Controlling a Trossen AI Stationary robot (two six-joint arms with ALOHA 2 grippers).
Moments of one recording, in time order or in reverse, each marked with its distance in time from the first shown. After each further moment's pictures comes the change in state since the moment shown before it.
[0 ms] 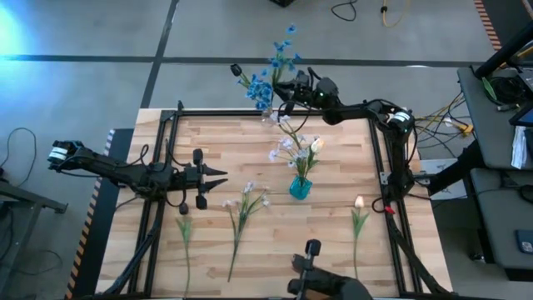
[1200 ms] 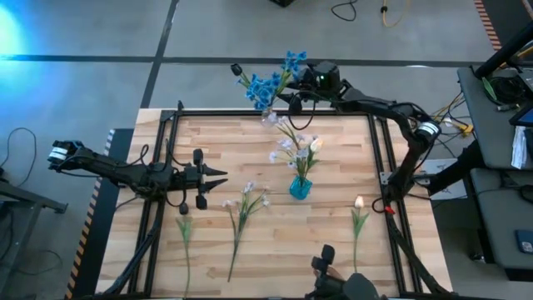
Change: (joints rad) left arm 0.000 0.000 0.000 -0.002 0.000 -0.017; right arm 0.001 -0.278 0.110 -0.900 0.047 -0.212
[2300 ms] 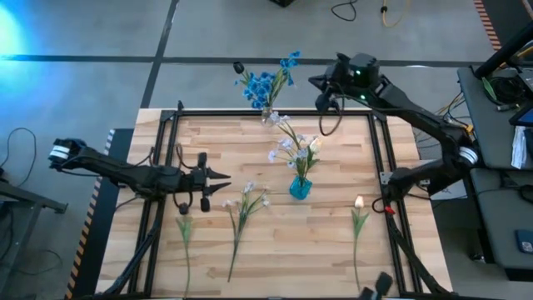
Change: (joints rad) left arm 0.000 0.096 0.000 -0.023 -0.001 -0.035; right arm 0.011 -0.402 0.002 -0.402 0.223 -0.247
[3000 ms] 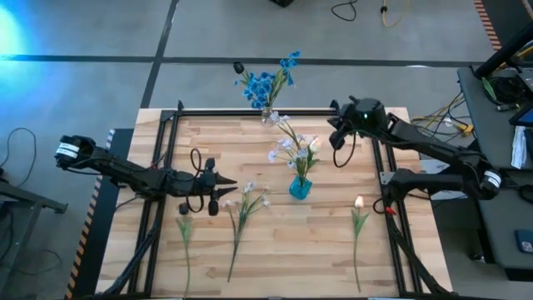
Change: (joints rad) left arm 0.000 0.235 0.001 0.119 0.001 -0.150; right arm 0.095 -0.354 -0.526 -0.061 0.185 0.232
